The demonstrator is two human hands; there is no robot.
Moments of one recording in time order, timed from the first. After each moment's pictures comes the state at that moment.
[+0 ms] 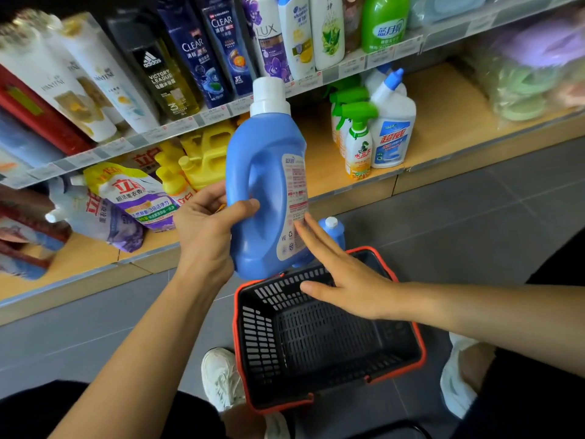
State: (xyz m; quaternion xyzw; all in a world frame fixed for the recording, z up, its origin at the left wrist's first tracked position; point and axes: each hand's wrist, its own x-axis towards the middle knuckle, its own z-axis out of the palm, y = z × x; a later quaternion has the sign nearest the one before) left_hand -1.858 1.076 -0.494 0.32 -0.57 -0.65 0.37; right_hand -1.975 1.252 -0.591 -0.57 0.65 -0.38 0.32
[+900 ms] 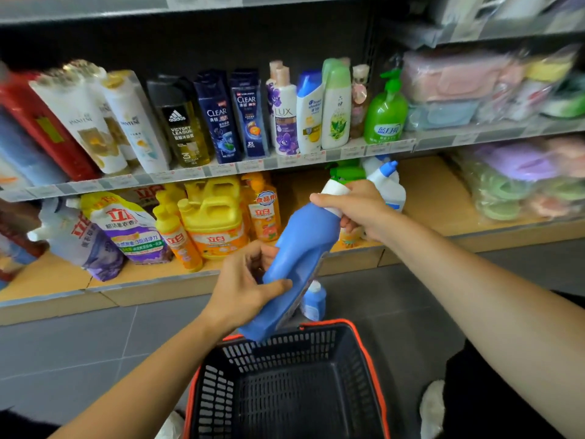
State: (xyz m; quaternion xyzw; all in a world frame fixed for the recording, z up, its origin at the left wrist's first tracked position) left_hand -1.897 1.082 -0.527 0.22 -0.78 -0.52 0.27; right_hand -2.138 1.151 -0.487 -0.25 0.79 -0.49 0.28
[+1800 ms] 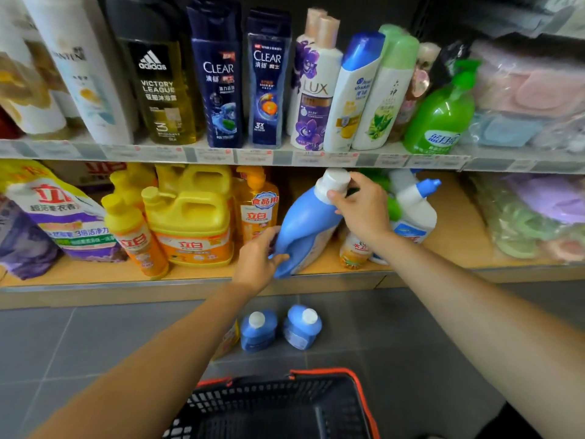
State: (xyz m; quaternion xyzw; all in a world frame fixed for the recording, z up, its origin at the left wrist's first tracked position) left_hand -2.029 0.939 -0.694 0.26 -0.84 -0.40 0.25; right_hand -2.203 1.050 -0.567 -0.36 0.84 -0.41 0.03
